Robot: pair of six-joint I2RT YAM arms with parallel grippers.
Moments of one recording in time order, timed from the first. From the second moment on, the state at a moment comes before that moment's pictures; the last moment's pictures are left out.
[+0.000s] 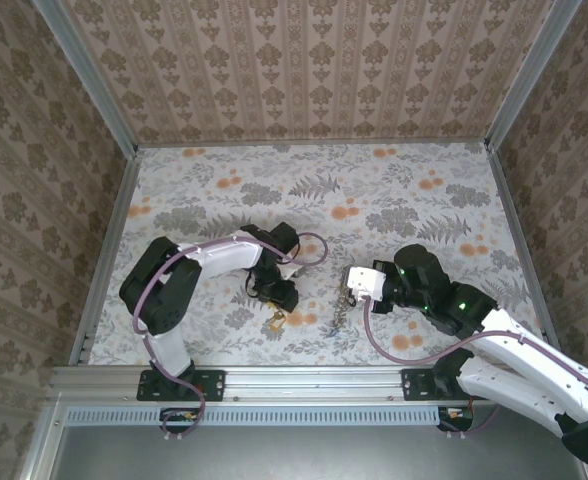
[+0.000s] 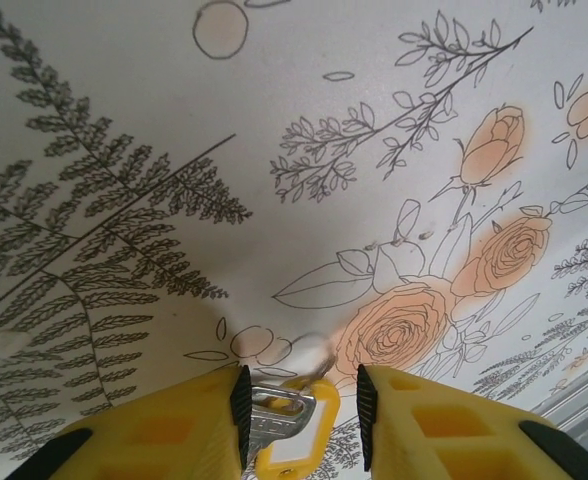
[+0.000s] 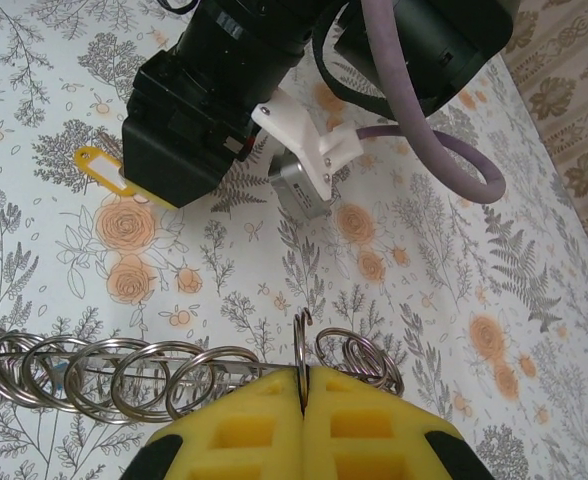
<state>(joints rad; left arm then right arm) -0.78 1.79 1.08 -0.88 0.38 -0.18 0.71 0.77 0.66 -0.48 -0.16 -0.71</state>
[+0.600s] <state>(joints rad) -0.83 1.79 1.08 -0.90 0.36 -0.17 0.71 0.78 0.66 -0.49 -0.17 -0.70</state>
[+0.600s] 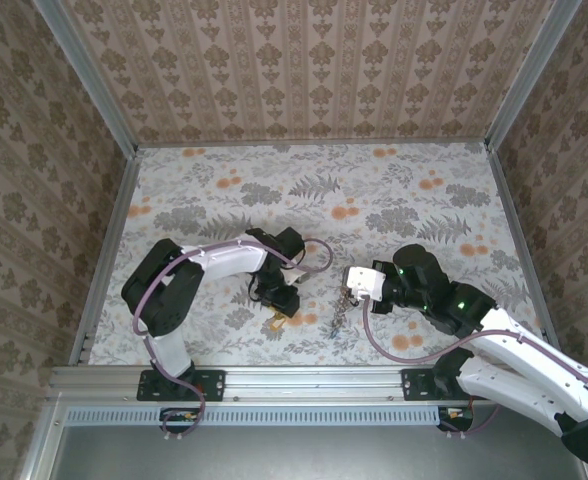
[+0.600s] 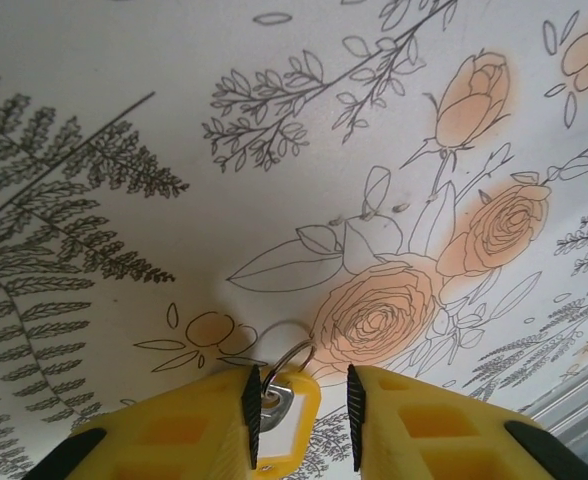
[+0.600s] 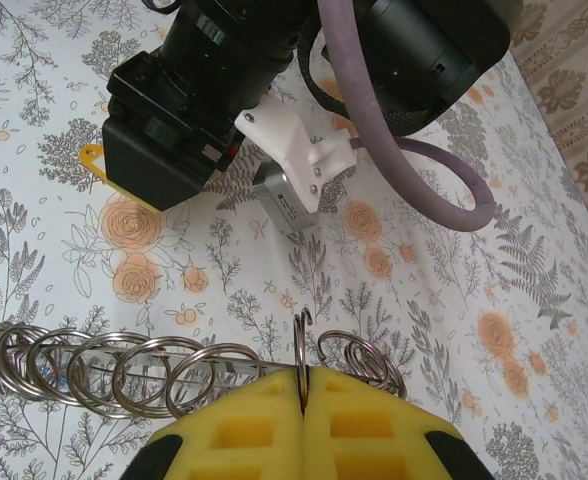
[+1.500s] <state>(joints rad) -0.86 1.67 1.06 -0.90 0.36 -0.08 0.71 0.79 0.67 -0.50 -0.17 -0.68</state>
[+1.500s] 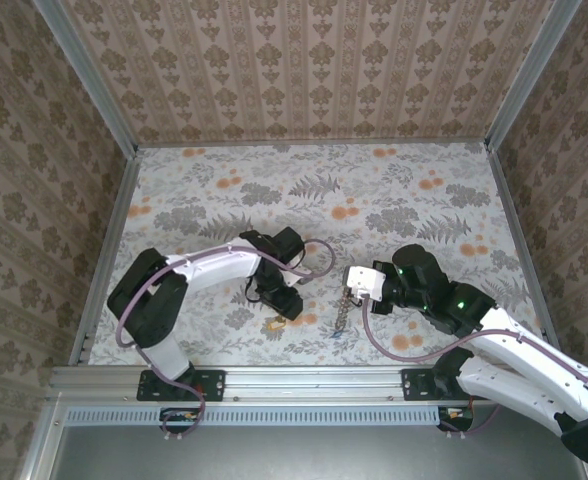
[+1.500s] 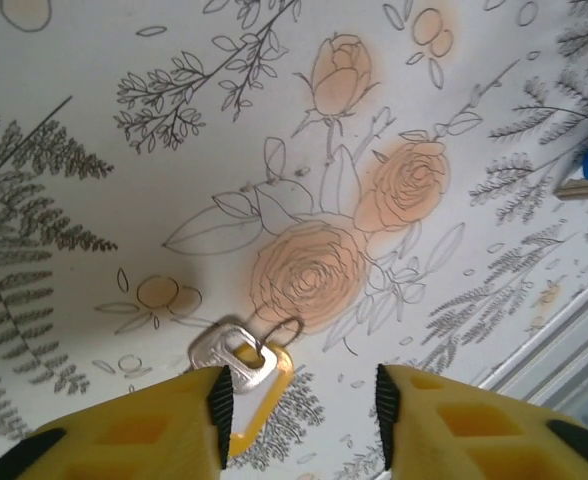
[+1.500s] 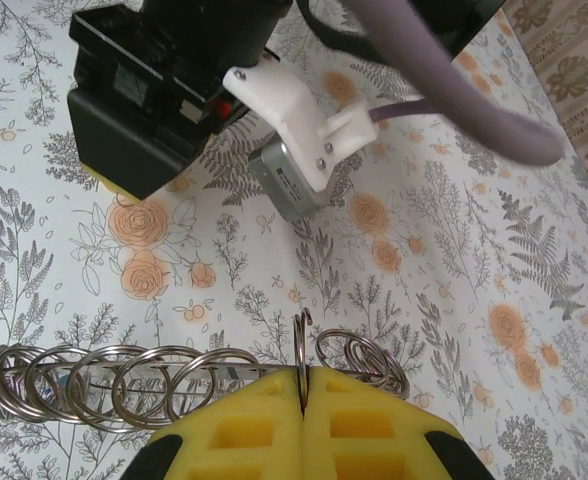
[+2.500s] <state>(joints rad) -0.91 1.75 1.10 -0.97 0.37 0.65 0.71 0.79 0.69 -0.52 -0.17 -0.67</state>
